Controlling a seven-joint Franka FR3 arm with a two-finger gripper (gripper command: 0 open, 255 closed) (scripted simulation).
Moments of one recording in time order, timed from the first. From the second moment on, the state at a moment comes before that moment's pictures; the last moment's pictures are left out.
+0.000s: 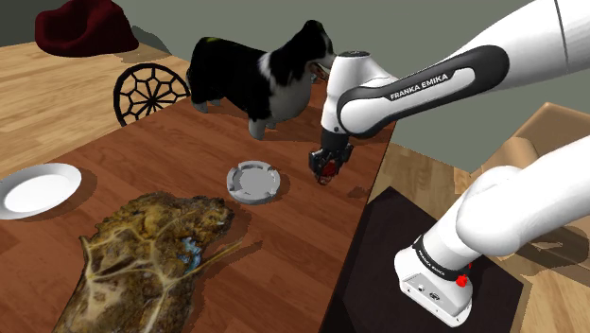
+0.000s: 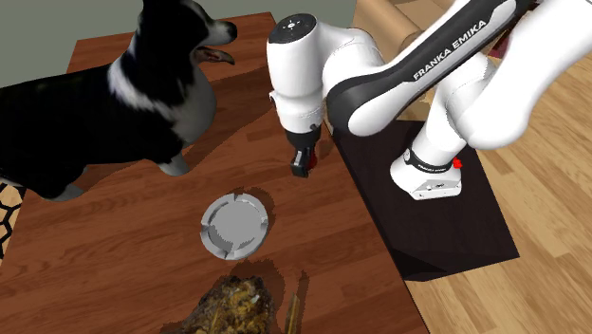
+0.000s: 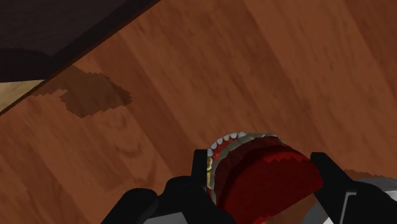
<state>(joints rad) 0.04 -0.33 0.20 -2.67 0.13 2.24 0.36</state>
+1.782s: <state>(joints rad) 0.13 0.40 0.28 -1.88 -0.07 2.17 0.65</state>
